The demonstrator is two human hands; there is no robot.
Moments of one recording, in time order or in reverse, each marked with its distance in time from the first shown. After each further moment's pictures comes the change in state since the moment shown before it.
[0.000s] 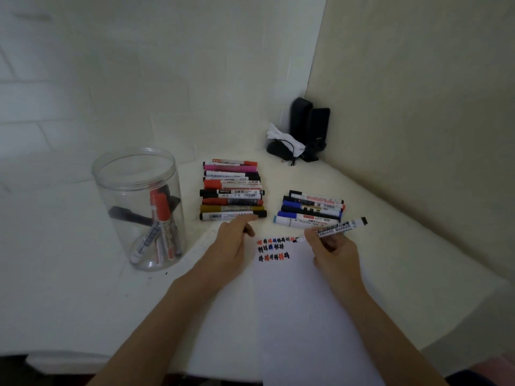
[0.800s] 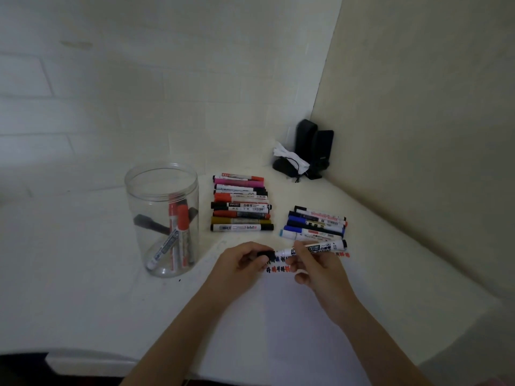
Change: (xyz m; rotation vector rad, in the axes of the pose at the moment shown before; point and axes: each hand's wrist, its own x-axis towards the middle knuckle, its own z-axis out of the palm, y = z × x) left_hand -0.020 0.002 0.001 -0.357 0.081 0.004; right_hand -0.025 -0.027 0.019 0.224 -0.302 0.120
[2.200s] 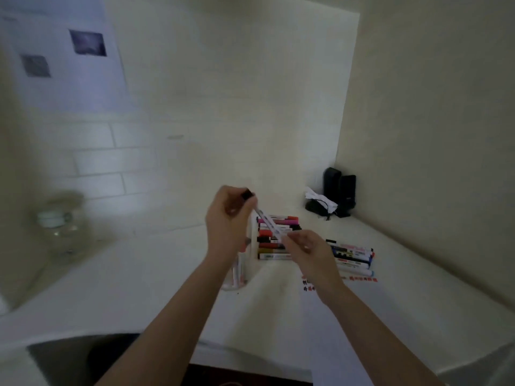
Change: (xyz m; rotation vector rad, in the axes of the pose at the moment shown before) left_hand -0.028 0.151 -0.111 -0.139 0.690 0.326; right_hand -0.045 -0.072 0.081 -0.153 -0.044 -0.336
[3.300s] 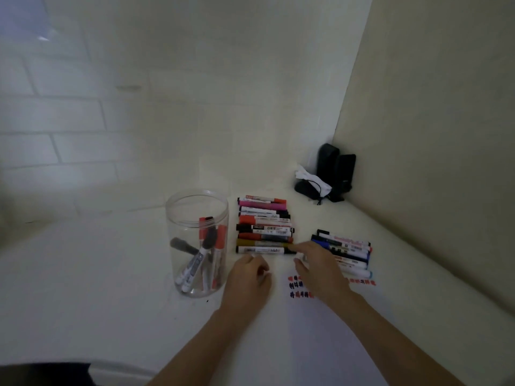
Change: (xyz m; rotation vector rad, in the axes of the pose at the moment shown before) left_hand -0.074 -0.167 0.062 0.693 -0.541 -0.132; right_hand 0.076 0.115 -0.045 -0.911 -0.165 -0.222
